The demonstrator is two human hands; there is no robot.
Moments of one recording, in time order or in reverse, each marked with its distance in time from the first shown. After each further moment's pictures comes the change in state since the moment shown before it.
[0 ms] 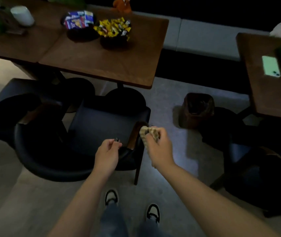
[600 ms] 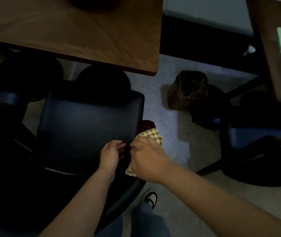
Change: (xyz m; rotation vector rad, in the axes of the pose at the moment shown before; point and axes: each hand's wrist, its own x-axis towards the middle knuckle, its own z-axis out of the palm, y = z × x) left_hand 0.148 -0.046 0.032 -0.312 -0.216 -0.413; right_hand 0.081 0.033 0.091 -1.134 -0.597 -0.439
